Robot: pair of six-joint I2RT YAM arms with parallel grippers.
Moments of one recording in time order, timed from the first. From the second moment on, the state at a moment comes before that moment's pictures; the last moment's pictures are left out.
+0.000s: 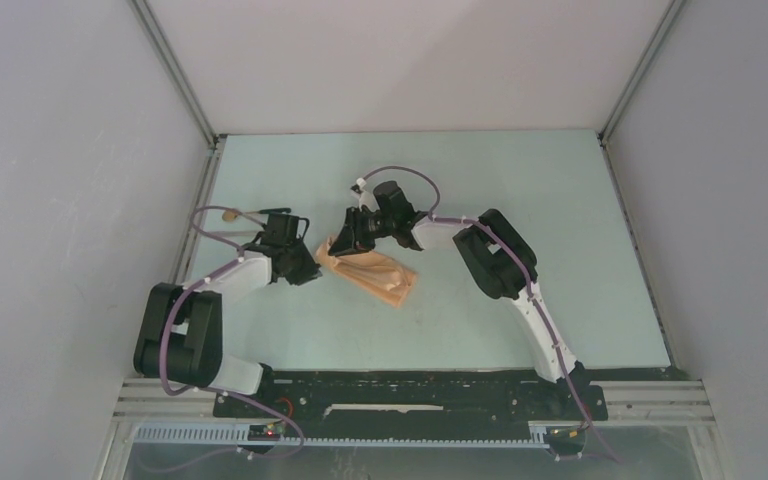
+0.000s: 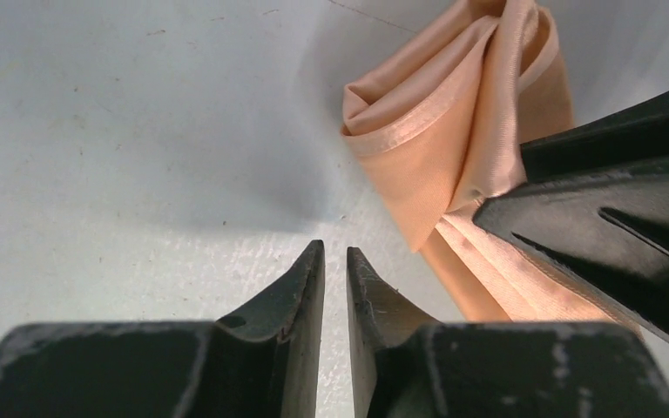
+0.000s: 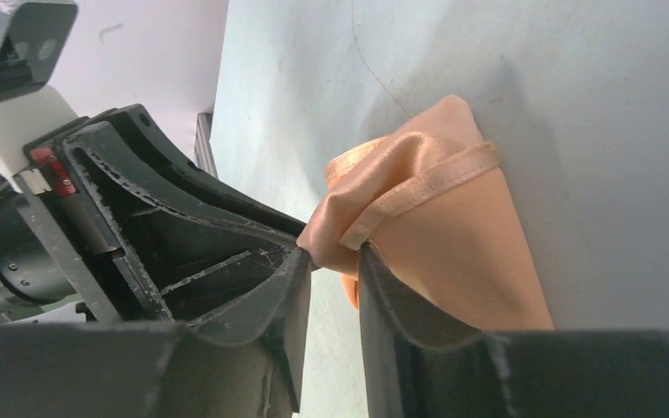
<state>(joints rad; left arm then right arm) -0.20 1.43 0.70 -0.31 0.03 -0.71 0.70 2.41 1.63 0.28 -0.78 0.82</state>
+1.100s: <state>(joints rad) -0.33 1.61 0.98 -0.43 -0.06 -0.66 0.64 2.41 1.54 0.43 -0.81 0.97</state>
